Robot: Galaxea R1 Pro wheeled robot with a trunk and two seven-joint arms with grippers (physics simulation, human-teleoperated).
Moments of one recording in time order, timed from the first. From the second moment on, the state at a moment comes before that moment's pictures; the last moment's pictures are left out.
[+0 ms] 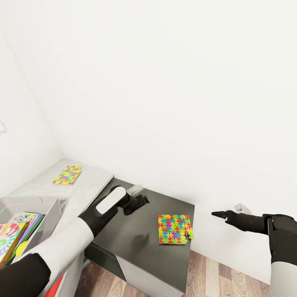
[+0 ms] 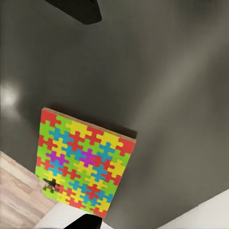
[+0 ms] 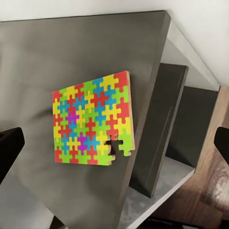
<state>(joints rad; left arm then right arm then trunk) -0.92 -0.01 -0.73 -0.84 1.66 0.53 0.81 -0.60 -0.14 -0.67 -1.13 0.61 1.03 1.23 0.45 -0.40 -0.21</state>
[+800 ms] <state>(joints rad) -0.93 -0.05 -0.70 -0.64 1.47 0.53 0.53 -0.60 -0.15 -0.68 -1.17 0.61 1.04 1.23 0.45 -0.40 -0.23</state>
